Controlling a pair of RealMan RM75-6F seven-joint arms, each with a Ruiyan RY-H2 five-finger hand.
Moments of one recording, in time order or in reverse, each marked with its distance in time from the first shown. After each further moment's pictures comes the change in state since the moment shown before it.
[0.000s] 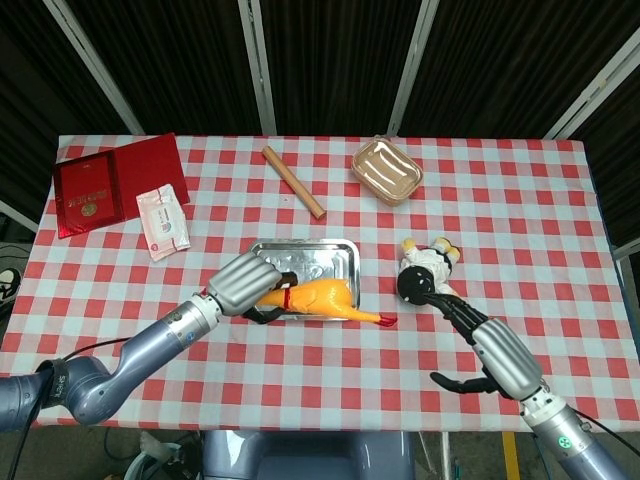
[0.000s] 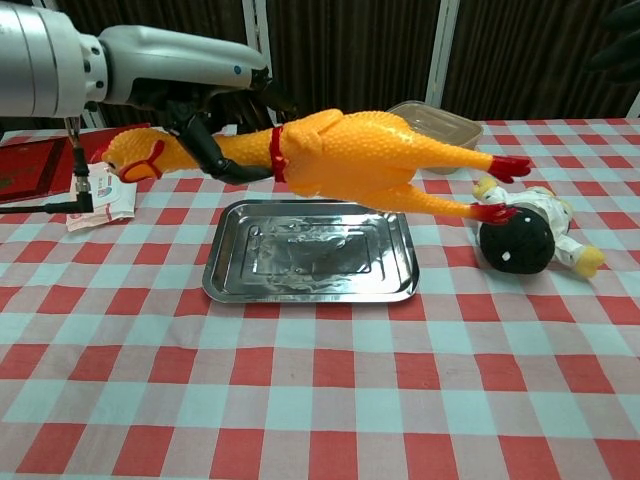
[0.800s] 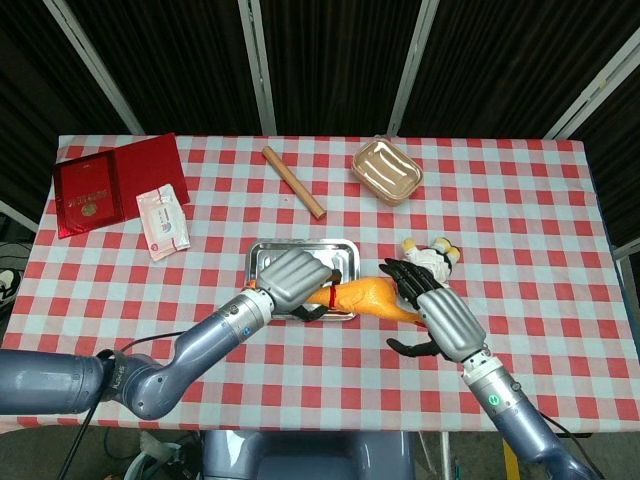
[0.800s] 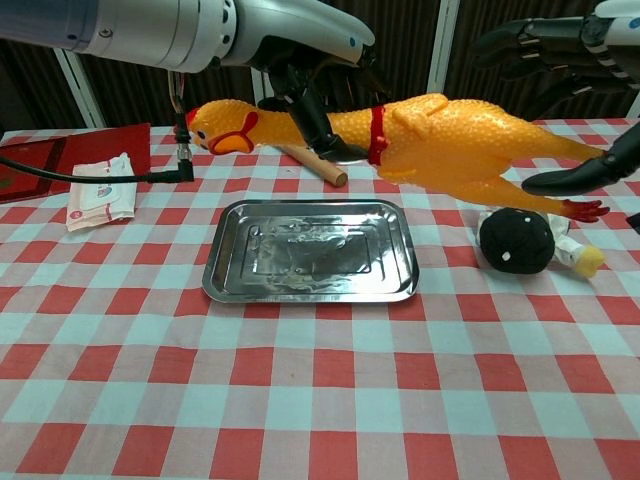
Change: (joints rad) left arm -0.378 -0.054 0.047 -0.053 -0.532 0.111 0.232; right arm 0.161 -0.172 0.153 -0.144 0.465 -0.178 -0.481
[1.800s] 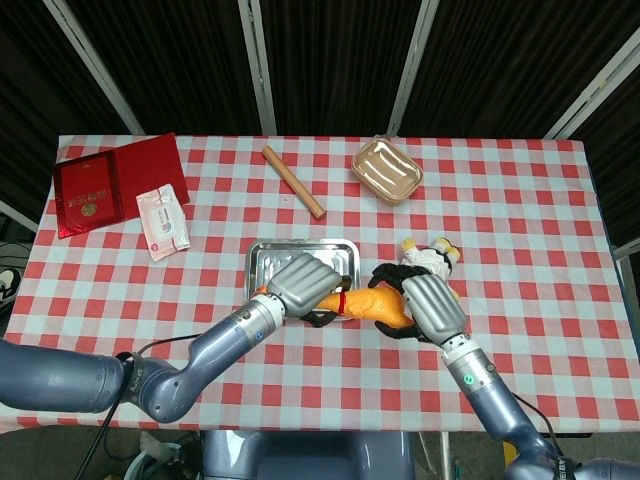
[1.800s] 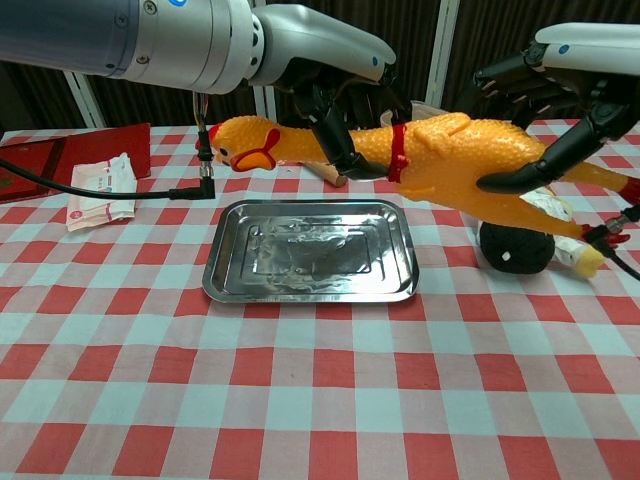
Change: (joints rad) left arm -0.052 -0.052 0.035 0.030 -0.011 0.028 -0.040; right arm 0.078 -0.121 0.040 0.070 0.153 0.001 -0.118
